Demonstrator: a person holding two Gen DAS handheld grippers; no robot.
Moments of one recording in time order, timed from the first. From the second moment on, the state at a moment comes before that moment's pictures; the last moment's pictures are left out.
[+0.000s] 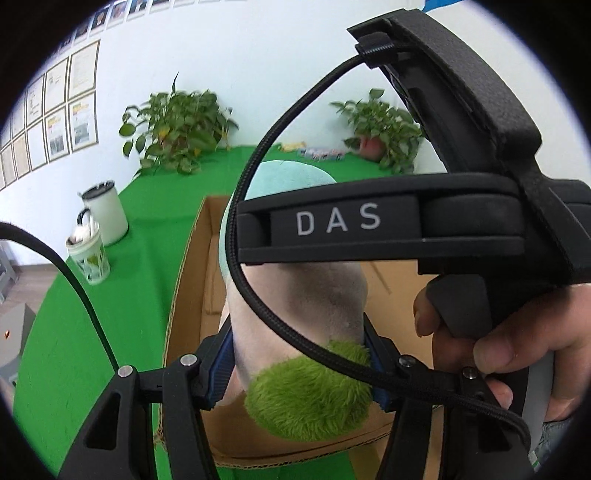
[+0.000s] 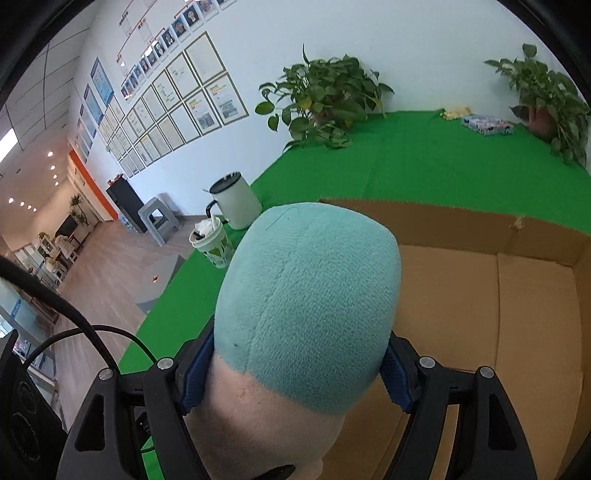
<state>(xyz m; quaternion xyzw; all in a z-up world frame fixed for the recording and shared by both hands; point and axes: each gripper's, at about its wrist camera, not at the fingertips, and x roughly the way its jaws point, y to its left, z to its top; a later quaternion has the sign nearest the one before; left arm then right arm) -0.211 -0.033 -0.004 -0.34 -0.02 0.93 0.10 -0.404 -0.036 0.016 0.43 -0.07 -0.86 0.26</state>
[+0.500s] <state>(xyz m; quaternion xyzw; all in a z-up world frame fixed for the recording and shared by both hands) -0.186 -0.067 -0.040 -0.38 -0.06 0.92 0.08 -0.404 -0.085 -0.077 0.50 -0.04 -0.81 0.30</state>
